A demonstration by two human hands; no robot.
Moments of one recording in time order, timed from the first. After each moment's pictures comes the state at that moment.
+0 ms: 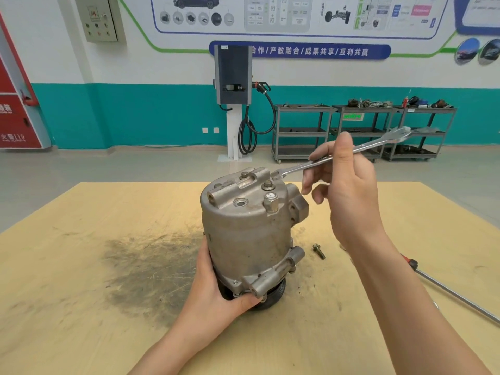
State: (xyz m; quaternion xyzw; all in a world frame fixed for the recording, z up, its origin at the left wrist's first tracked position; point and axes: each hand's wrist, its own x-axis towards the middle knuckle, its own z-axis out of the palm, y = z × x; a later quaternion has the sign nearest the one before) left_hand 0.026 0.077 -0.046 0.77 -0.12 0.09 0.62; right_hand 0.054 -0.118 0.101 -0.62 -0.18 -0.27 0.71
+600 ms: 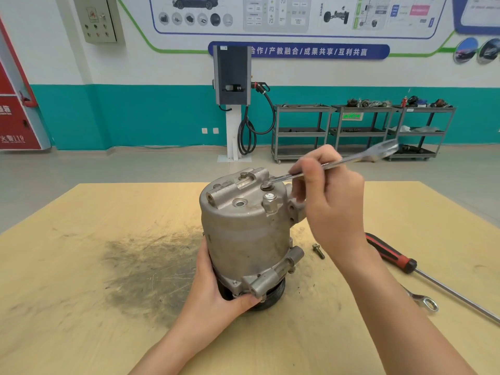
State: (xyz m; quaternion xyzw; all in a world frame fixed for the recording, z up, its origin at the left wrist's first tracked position) left_hand 0.025 0.077 -0.046 0.77 -0.12 0.09 0.62; right_hand 0.051 -0.106 0.091 -0.72 -0.25 -0.45 0.47
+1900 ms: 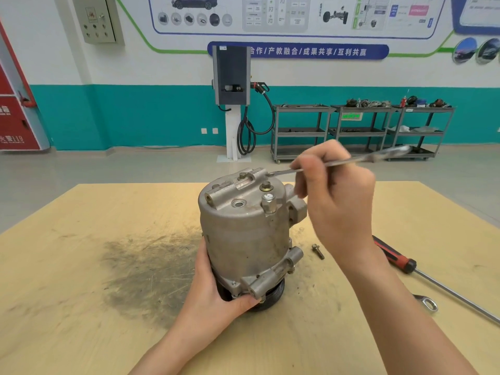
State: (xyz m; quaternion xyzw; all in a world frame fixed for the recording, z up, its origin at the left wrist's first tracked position) left_hand 0.025 0.077 -0.046 0.77 -0.11 0.09 0.62; right_hand 0.046 -0.107 0.096 -0.69 -0.29 -0.50 0.44
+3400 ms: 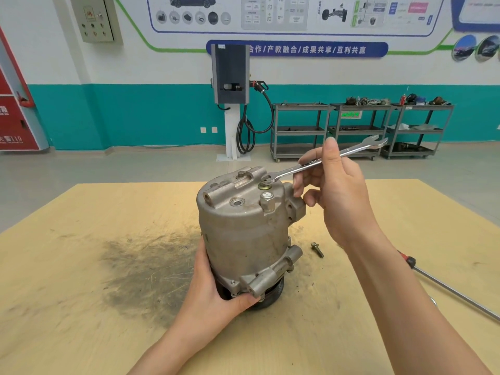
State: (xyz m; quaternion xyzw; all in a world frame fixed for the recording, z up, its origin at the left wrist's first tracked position) left_hand 0.025 0.078 -0.045 0.77 -0.12 0.09 0.62; right_hand 0.063 -0.121 0.096 -0.62 -0.17 -0.21 0.74
